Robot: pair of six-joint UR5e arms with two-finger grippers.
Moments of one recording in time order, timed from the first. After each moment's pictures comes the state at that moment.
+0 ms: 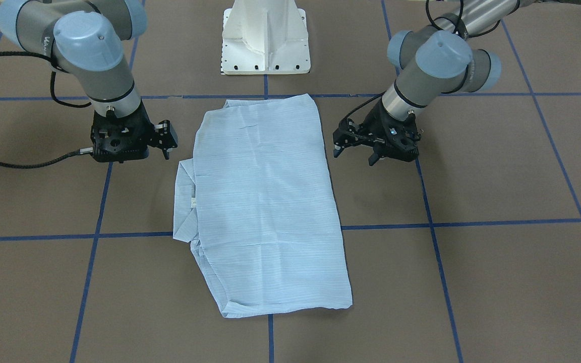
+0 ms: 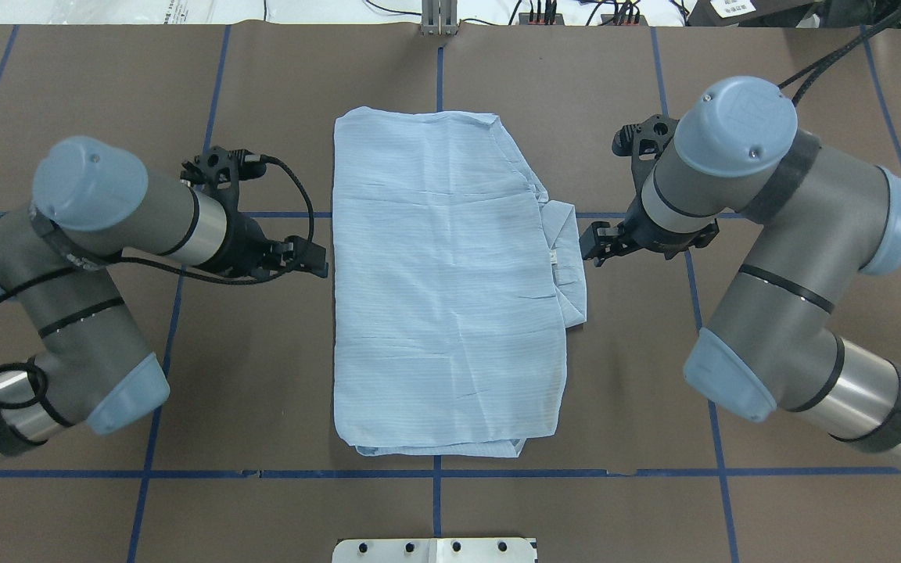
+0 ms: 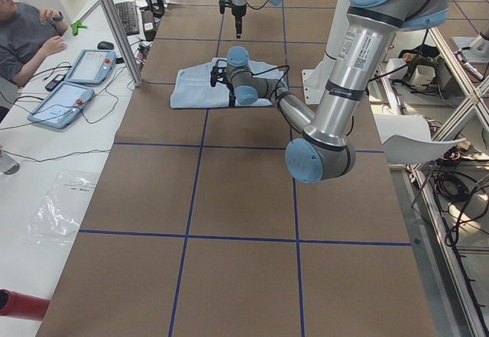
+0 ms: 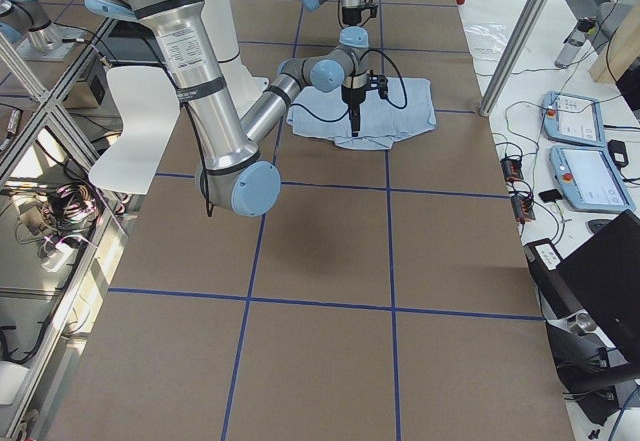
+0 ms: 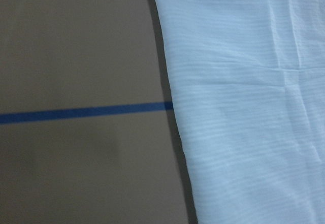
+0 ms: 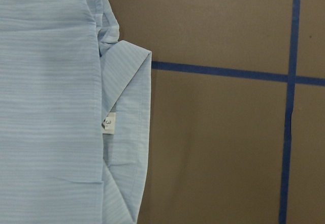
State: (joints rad) left arm -0.64 -1.94 -1.78 -2.10 -2.03 -1.23; right arm 0.69 -1.15 1.94 -1.71 1.95 0.99
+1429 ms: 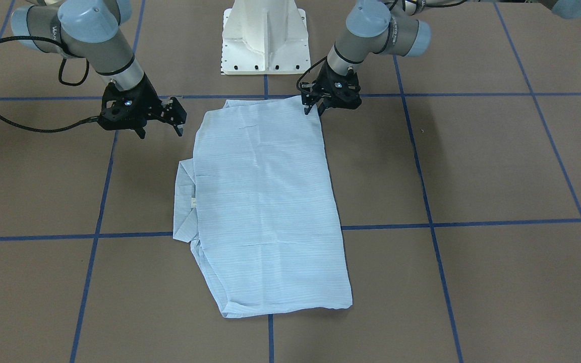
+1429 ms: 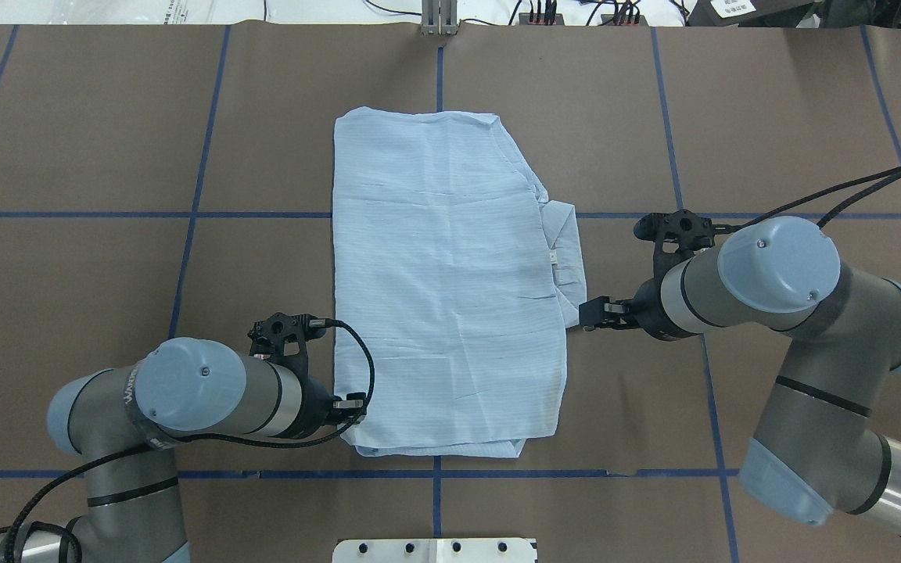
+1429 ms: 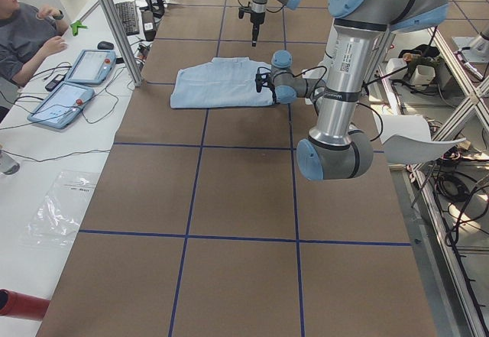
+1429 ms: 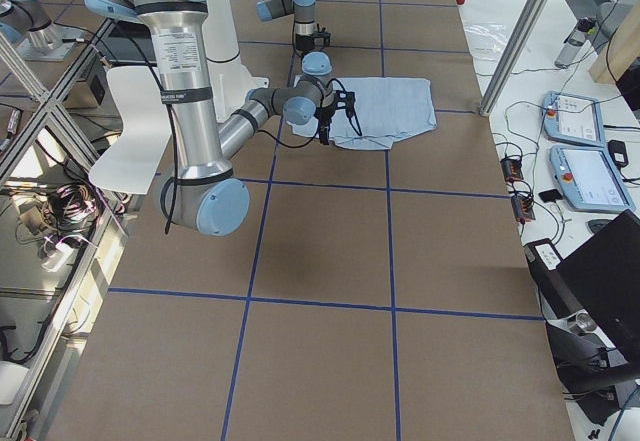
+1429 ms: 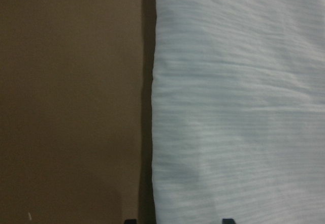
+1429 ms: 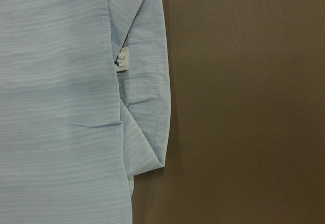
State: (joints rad) left arm -0.31 -1.91 -1.84 -2.03 -1.81 -1.48; right arm 0.55 -1.37 1.98 -1.31 1.89 1.26
